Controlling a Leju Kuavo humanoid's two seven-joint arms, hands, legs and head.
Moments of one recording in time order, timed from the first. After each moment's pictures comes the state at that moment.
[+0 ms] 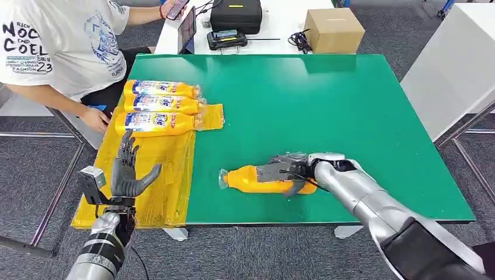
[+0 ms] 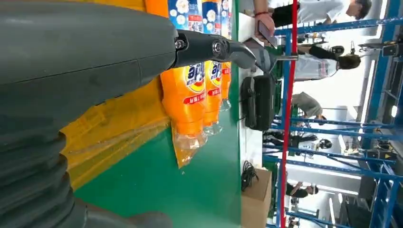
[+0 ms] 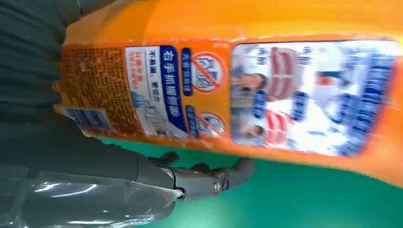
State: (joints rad) left arm -0.38 -0.13 0.18 -0.80 -0.04 -0.08 -0.68; right arm -0.82 -0.18 1.01 -0.67 0.41 0.48 -0.14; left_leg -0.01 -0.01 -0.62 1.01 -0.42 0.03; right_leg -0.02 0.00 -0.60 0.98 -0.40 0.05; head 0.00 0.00
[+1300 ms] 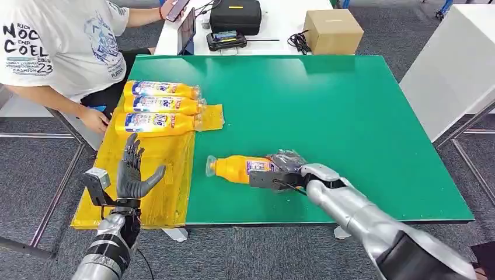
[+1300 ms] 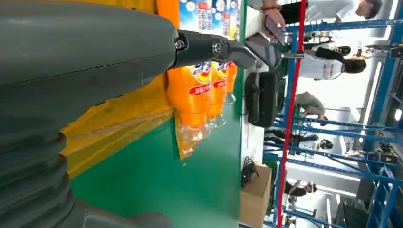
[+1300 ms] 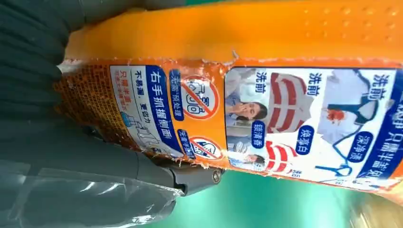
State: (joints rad) left arm -0.36 -0.15 0.18 -0.78 -0.03 -0.08 -0.67; right arm -0.67 -0.14 1.01 -0.75 0.32 -0.03 -0.21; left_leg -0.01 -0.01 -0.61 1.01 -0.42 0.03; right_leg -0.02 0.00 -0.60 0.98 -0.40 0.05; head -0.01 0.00
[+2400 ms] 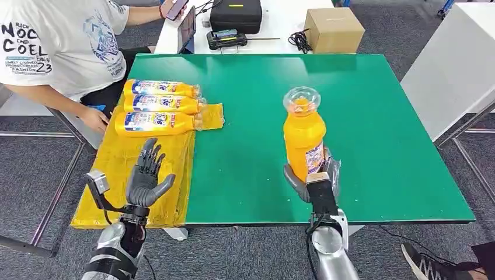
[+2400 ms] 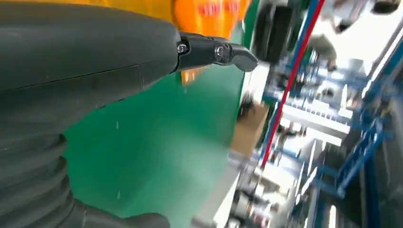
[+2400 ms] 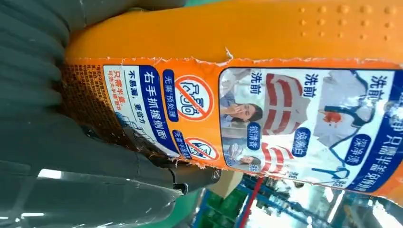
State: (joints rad) left arm -0.25 -0.18 0.07 -1.01 0.19 -0.30 -0.44; right arm -0.08 0.17 0.16 -1.38 0.37 -0.34 -0.55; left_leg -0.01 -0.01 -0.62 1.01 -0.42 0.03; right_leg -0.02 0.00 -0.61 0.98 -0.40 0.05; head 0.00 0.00
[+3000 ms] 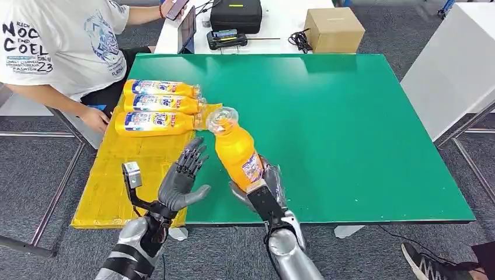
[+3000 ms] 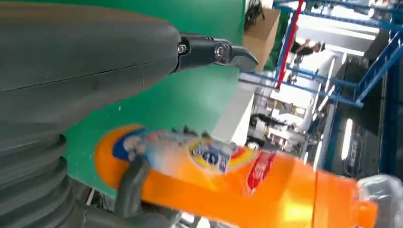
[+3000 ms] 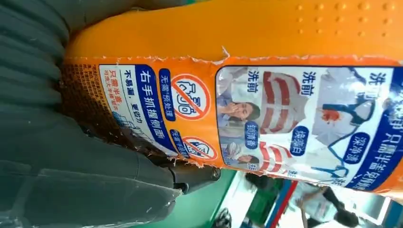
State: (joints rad) left arm -0.25 -0.19 -0.19 -1.07 0.29 -0.38 -0.35; right arm -0.18 0.28 0.32 -1.10 0.39 -0.30 -0.59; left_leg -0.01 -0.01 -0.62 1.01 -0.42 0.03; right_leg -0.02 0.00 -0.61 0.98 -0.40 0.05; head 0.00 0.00
